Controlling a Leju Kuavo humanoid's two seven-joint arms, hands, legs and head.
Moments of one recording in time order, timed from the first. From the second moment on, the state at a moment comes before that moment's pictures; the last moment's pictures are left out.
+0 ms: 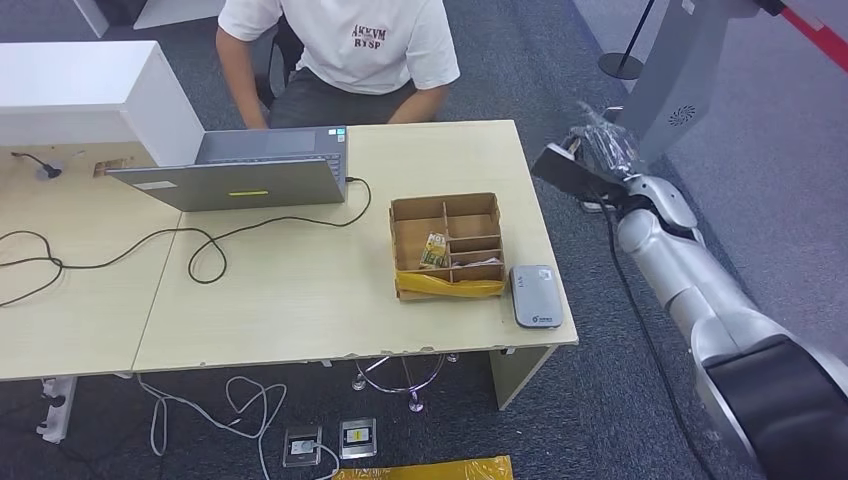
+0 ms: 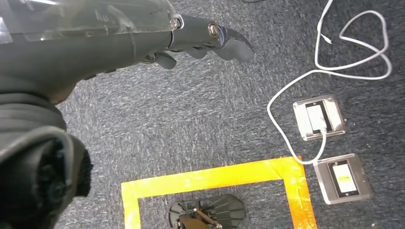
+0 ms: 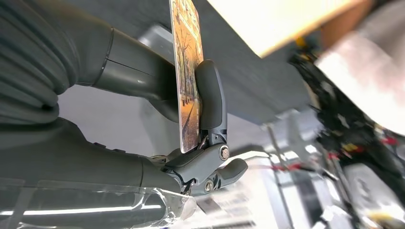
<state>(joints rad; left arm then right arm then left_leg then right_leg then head) -0.16 0.11 -0.96 -0.21 0.75 0.54 -0.27 -0.94 -0.38 0.62 -0.62 0.50 -0.14 -0.23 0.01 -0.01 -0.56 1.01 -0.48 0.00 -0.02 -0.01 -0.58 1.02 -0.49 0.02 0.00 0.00</state>
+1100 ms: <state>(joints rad) -0.16 0.11 -0.96 -0.21 0.73 0.54 -0.24 -0.55 -0.44 0.52 -0.90 0.59 -0.11 -0.14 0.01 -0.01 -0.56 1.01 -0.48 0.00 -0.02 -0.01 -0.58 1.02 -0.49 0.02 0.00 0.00</state>
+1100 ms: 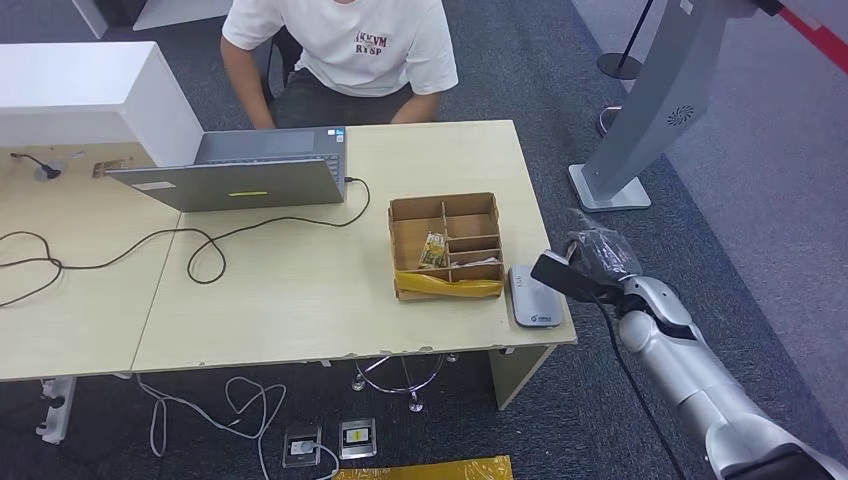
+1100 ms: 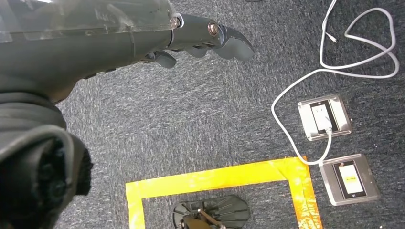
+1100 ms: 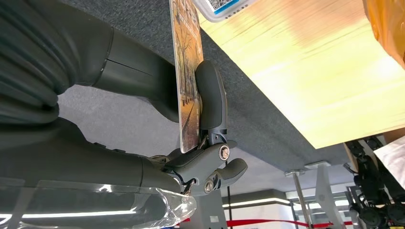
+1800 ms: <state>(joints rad) -0.17 0.11 -0.96 -0.21 0.72 0.53 -0.22 -0.51 -0.40 0.53 -0.88 0.60 -0.12 -0.15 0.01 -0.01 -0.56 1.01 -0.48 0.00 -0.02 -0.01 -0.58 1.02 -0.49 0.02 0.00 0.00</state>
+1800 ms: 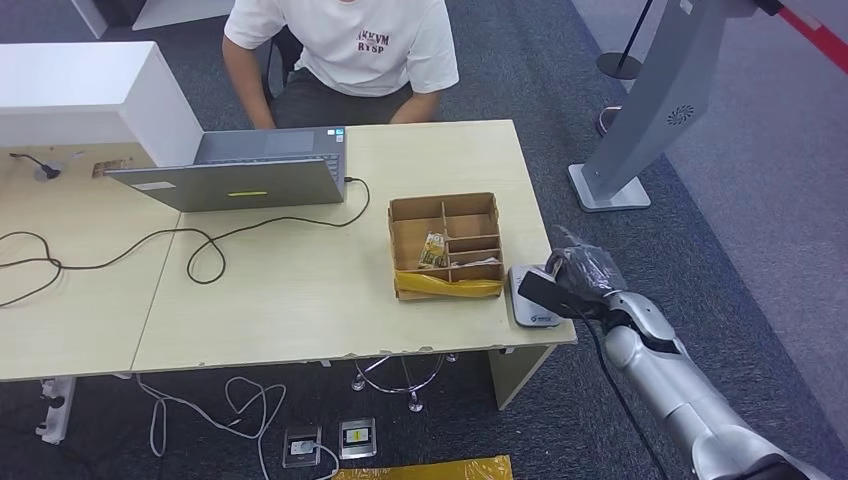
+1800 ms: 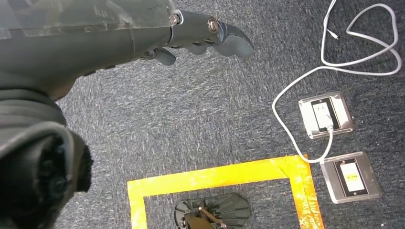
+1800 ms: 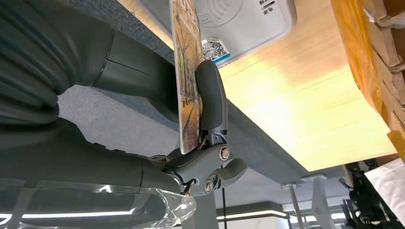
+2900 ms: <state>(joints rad) -0.17 0.11 -0.96 -0.21 0.74 0.54 -0.23 -0.63 -0.38 0.54 -0.83 0.62 -0.11 -0.19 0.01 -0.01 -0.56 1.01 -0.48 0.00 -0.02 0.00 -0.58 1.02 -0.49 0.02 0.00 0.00</state>
